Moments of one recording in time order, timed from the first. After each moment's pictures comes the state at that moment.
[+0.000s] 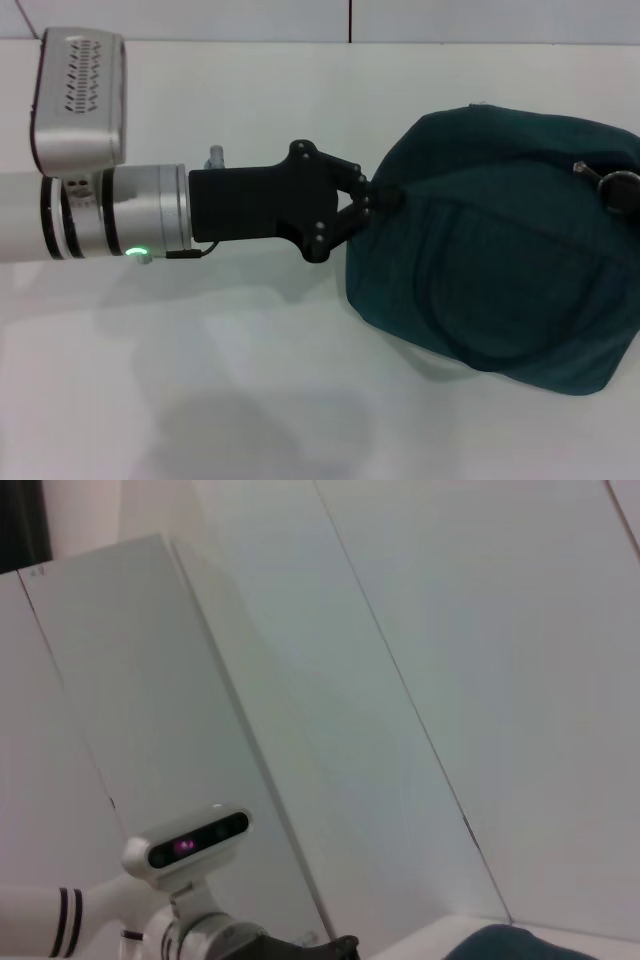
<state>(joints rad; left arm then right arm) -0.57 -2.09 1.02 0.55 1.62 1.56 -1.07 0.45 1.89 -0.81 -0.40 -1.55 -1.82 1.30</state>
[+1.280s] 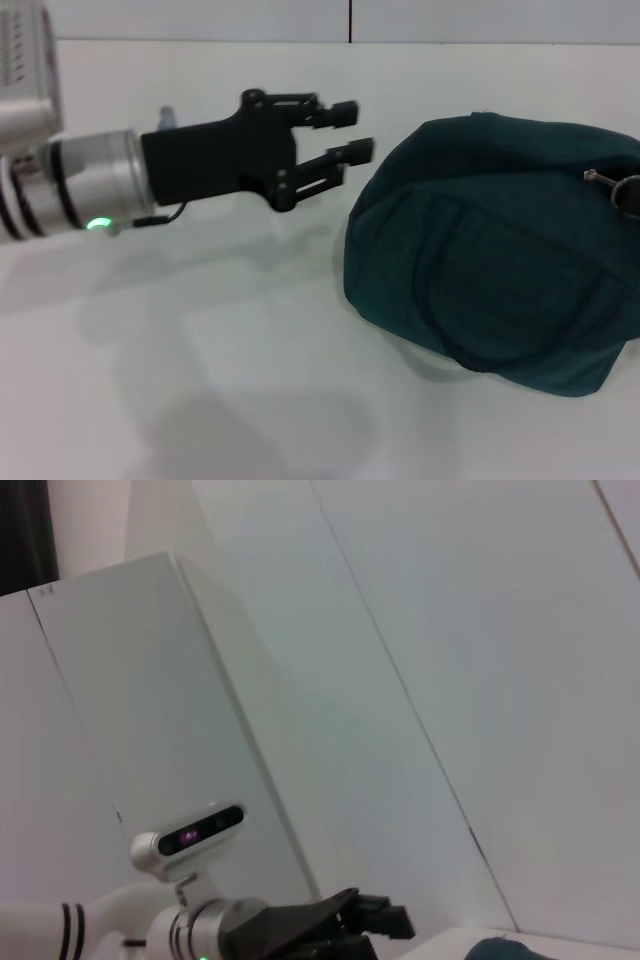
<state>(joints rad) -0.51 -2.07 1.02 0.63 1.50 1.55 -1.07 0.44 1.88 -0.80 -0.39 -1.55 -1.85 1.29</state>
